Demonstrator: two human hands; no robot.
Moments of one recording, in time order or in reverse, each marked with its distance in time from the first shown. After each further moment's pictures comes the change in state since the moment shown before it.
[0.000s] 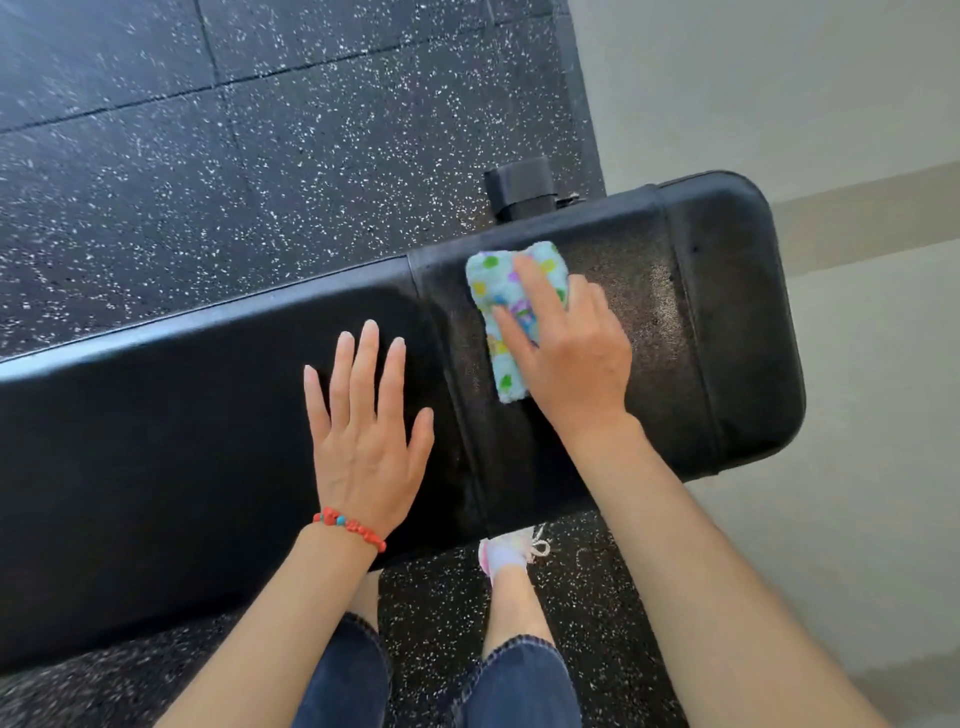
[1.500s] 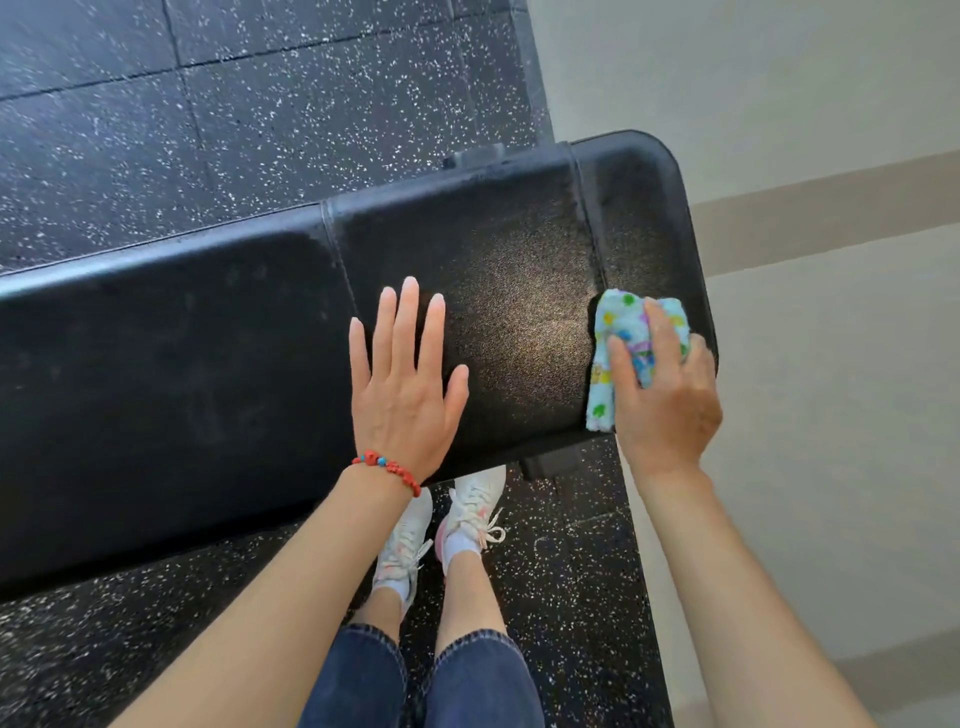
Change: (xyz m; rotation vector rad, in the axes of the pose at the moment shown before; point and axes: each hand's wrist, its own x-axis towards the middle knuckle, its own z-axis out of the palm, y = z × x) left_hand 0.000 0.094 0.029 -0.007 -0.043 0.029; right_hand -0.087 0.113 -0.049 0.019 -0.015 0.382
